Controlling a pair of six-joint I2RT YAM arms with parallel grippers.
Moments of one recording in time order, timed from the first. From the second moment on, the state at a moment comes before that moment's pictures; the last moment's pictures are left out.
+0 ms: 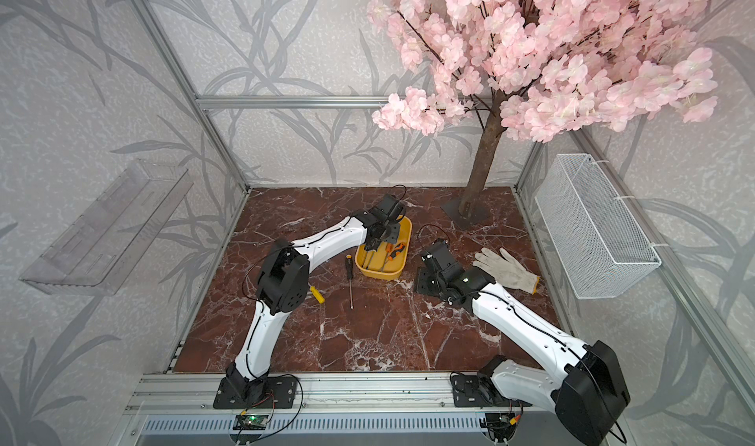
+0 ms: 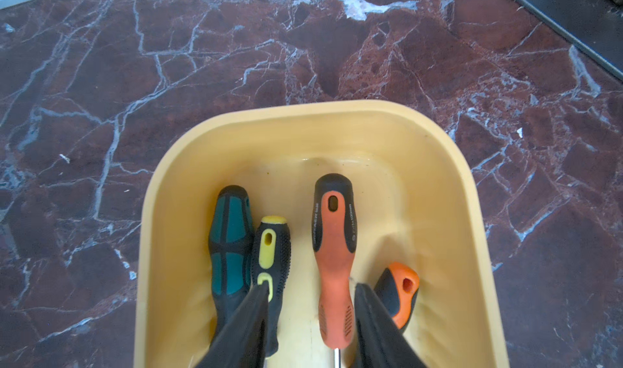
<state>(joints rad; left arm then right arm) -0.70 2.25 1.91 -0.65 -0.29 -0.36 0.63 1.15 0.85 -0.67 0.07 0.76</state>
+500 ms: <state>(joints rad) -0.66 1.87 1.58 -0.57 -0.29 -0.48 0.63 1.18 0.85 -0.66 0.05 0.74</state>
